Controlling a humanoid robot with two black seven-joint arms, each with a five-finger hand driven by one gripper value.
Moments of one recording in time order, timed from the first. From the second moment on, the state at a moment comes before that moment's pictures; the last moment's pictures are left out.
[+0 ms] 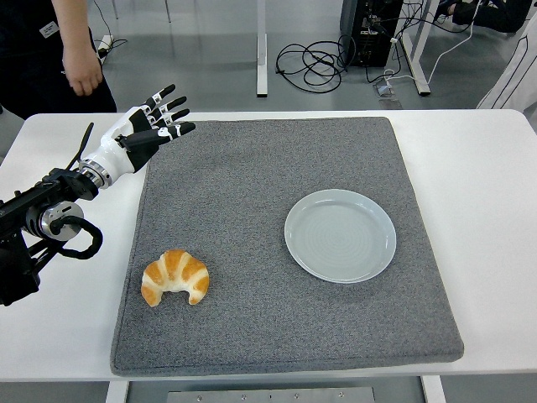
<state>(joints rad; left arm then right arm) -0.90 0.32 -0.44 -0.69 0.12 -0.28 -0.32 0.01 0.00 -0.01 0.23 -0.10 -0.05 0.22</state>
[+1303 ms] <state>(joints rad) -0.90 0.32 -0.44 -0.69 0.12 -0.27 -0.33 0.01 0.00 -0.01 0.23 -0.10 -0.05 0.22</state>
